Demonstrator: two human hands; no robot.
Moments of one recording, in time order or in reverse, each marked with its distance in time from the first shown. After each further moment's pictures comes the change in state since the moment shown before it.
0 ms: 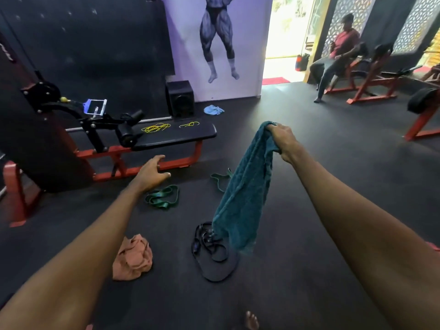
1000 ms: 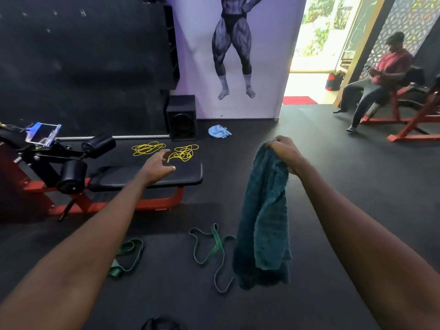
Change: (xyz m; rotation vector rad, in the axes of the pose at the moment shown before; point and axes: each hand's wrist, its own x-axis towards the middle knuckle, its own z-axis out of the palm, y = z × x) left_hand 0.682 0.183 0.169 -0.028 0.082 -0.070; right_hand 0.729 -0.049 -0.042 -0.382 -0.186 -0.111
